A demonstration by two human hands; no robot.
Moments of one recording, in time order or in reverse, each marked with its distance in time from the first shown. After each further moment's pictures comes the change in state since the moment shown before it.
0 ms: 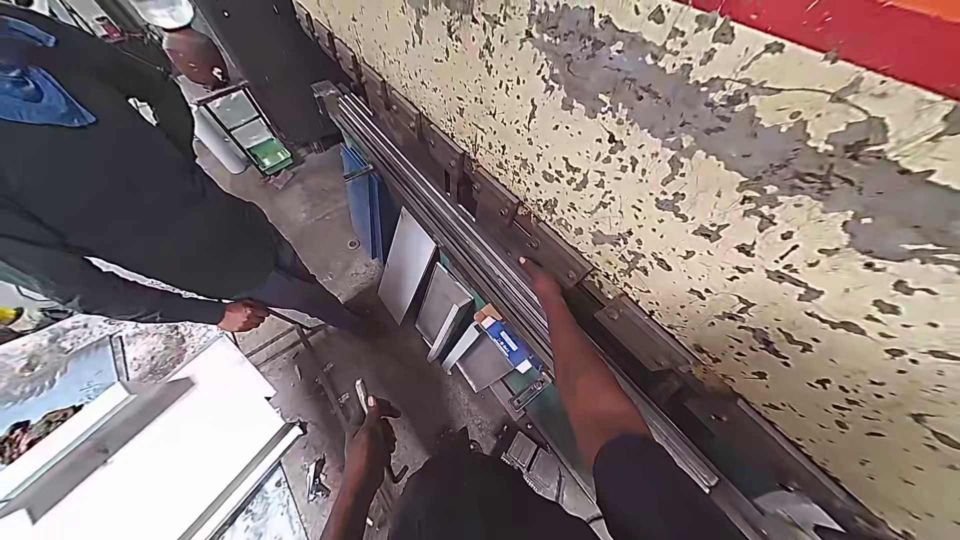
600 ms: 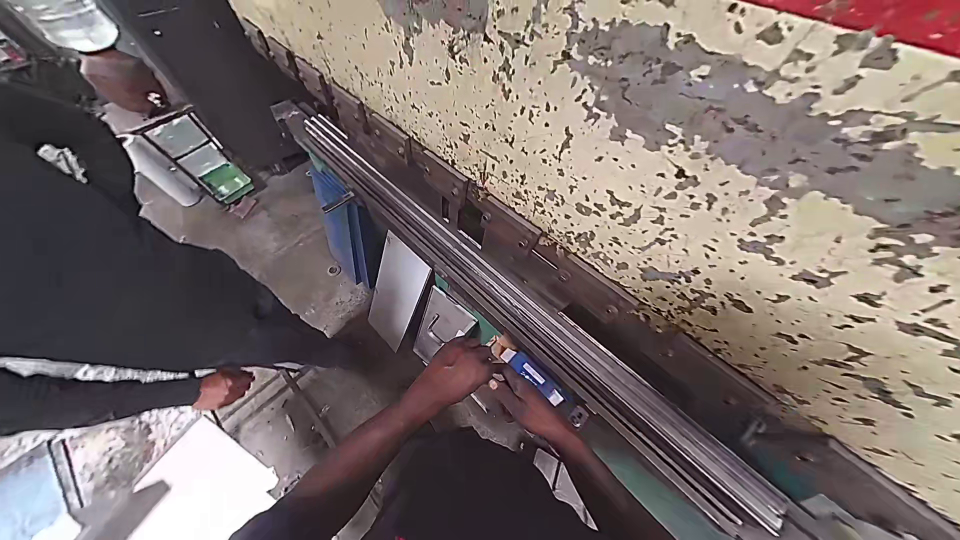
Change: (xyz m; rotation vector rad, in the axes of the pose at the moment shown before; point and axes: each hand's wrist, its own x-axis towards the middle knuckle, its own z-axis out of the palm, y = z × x) left_hand 0.175 0.127 0.161 1.503 -1.062 1.375; right_hand -0.185 -0.054 0.047 0.069 -0.660 -0.075
